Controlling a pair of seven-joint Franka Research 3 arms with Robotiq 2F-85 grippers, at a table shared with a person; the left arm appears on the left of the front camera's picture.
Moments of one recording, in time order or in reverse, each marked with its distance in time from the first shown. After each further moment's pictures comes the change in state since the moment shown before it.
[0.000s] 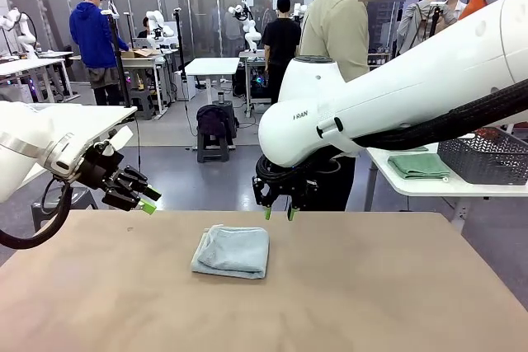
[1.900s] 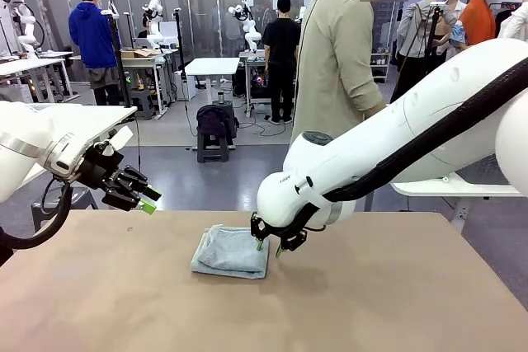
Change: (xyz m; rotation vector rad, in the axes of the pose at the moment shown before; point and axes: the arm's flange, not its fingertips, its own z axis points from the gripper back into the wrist) left arm 0.000 0.000 0.000 0.000 0.000 0.000; right arm 0.016 -0.022 -0.147 0.136 -0.031 -0.301
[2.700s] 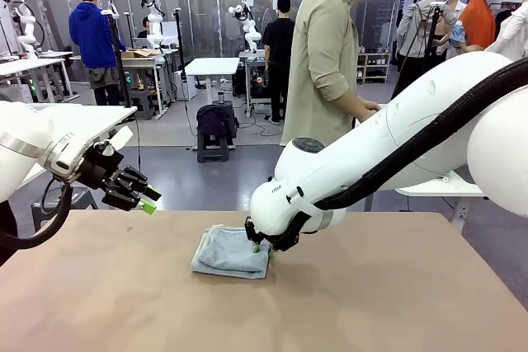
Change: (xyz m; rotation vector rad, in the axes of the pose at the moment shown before) left arm 0.000 0.000 0.000 0.000 0.000 0.000; right arm 0.001 0.012 -0.016 -0.003 -0.022 0.049
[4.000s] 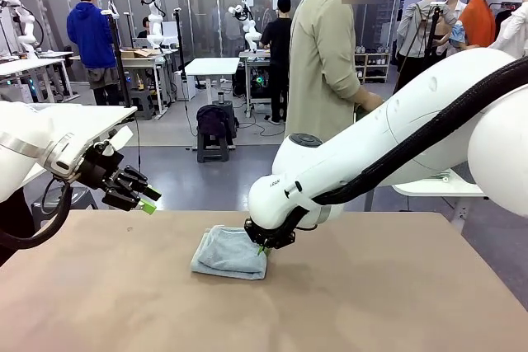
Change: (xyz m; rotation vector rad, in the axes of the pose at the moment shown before) left arm 0.000 0.000 0.000 0.000 0.000 0.000; right arm 0.001 0.006 0.004 -0.017 0.036 0.047
